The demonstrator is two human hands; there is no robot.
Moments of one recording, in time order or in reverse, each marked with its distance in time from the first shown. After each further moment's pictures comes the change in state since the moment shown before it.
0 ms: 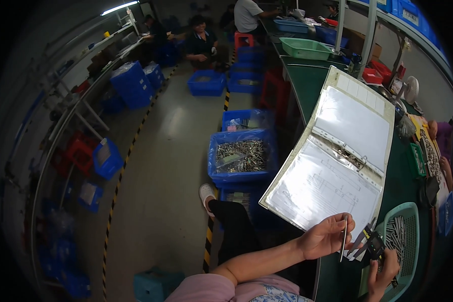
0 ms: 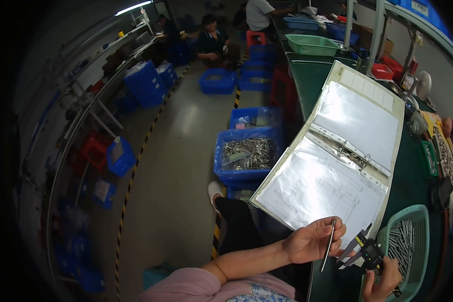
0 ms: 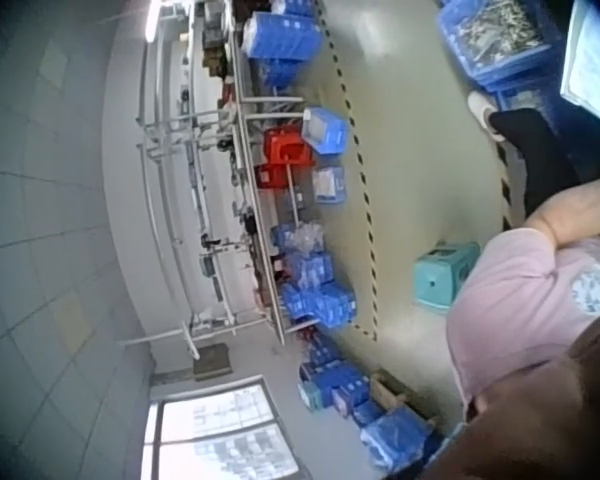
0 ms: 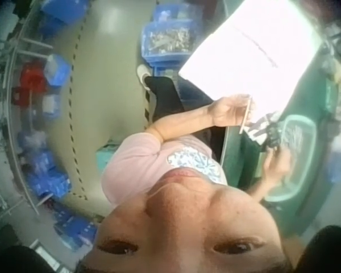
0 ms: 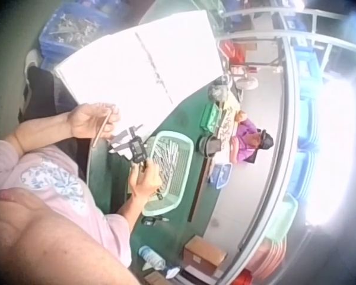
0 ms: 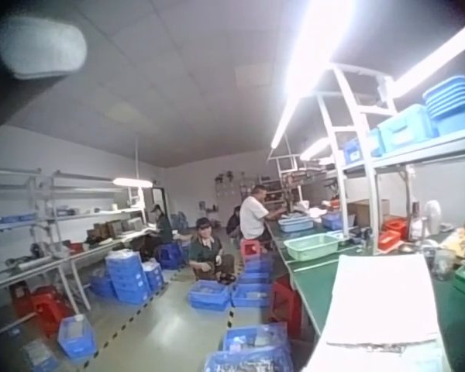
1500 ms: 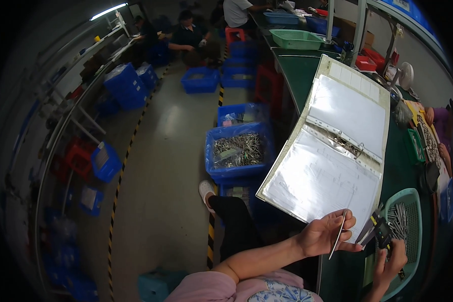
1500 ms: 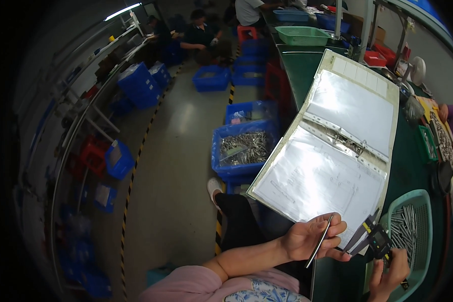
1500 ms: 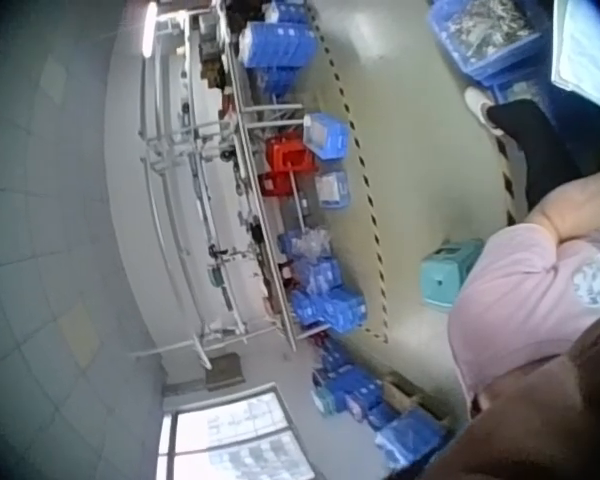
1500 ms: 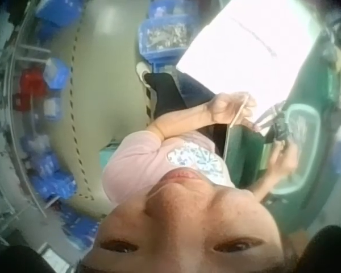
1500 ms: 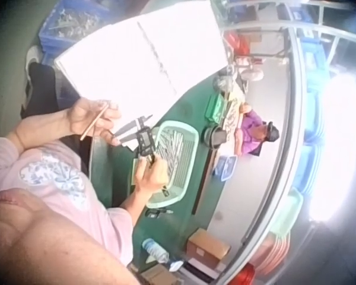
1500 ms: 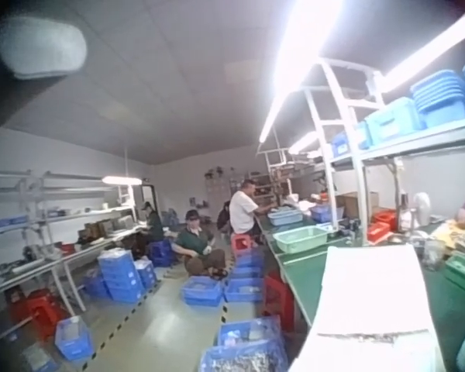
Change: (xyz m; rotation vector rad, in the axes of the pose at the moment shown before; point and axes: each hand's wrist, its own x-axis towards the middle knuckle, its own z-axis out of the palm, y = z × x) left_hand -0.009 -0.012 0.008 -0.181 -0.086 -0.045; right_hand -0.006 -0.002 -0.010 -0.024 0.019 0.036
